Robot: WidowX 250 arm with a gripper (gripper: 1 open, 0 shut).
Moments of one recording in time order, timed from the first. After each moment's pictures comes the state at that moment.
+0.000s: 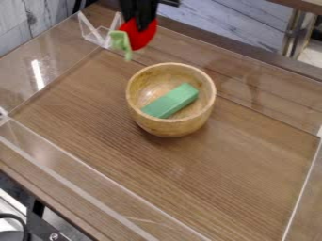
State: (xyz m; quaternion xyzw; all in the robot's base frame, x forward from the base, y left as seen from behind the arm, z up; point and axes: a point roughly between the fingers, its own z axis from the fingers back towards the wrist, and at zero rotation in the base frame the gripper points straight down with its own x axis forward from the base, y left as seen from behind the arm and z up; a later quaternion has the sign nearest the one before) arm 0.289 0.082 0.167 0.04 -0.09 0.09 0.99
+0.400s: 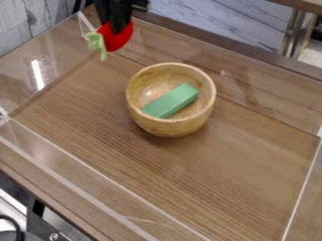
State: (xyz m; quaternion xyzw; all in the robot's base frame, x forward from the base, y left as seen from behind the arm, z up) arm 0.294 0.124 0.147 0.04 -0.08 0.06 0.99
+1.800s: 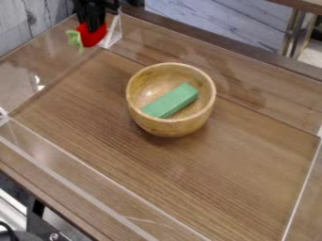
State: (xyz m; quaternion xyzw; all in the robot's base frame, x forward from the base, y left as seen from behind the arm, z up) arm 0.327 0.197 0.107 0.06 -0.05 0.08 0.99
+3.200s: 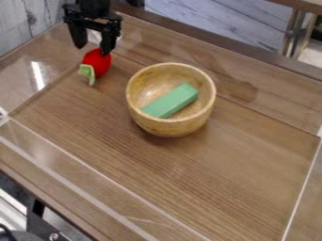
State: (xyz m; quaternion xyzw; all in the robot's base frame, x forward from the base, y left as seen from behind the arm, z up) arm 0.336 0.206 0.064 0.03 0.00 0.12 0.99
